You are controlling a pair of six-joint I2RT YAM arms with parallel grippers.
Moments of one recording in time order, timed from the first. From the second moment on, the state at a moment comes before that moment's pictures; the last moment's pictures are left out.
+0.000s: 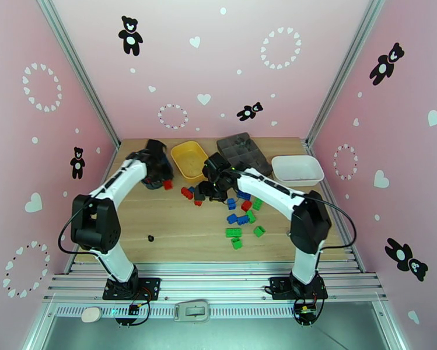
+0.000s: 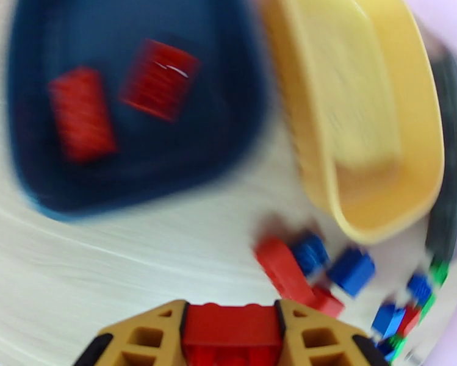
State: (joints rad) left arm -0.12 1.77 1.51 -0.88 0.06 -0.58; right arm 0.77 1.90 1.64 -0.87 -0.34 0.62
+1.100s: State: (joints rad) left arm -0.30 1.69 1.41 -0.98 -0.02 -0.67; right arm 0.67 1.81 1.46 -0.97 -0.24 0.57
